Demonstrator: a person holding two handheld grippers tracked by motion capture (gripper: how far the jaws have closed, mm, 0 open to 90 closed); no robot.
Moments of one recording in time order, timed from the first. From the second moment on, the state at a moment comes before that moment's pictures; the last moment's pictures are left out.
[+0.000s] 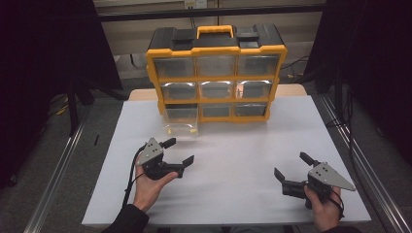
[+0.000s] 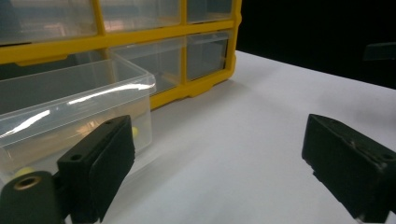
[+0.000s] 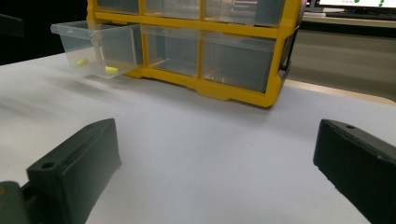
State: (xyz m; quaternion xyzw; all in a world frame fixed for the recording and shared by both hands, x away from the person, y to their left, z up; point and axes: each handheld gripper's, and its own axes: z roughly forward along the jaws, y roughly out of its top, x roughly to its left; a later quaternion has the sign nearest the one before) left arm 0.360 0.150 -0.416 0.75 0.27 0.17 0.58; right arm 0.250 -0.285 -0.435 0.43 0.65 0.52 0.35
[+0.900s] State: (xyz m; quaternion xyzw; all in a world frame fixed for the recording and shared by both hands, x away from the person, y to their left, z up) left arm 0.379 0.150 -0.426 0.76 0.26 0.17 0.57; right arm 0.250 -0.284 -0.435 0.43 0.65 0.51 0.35
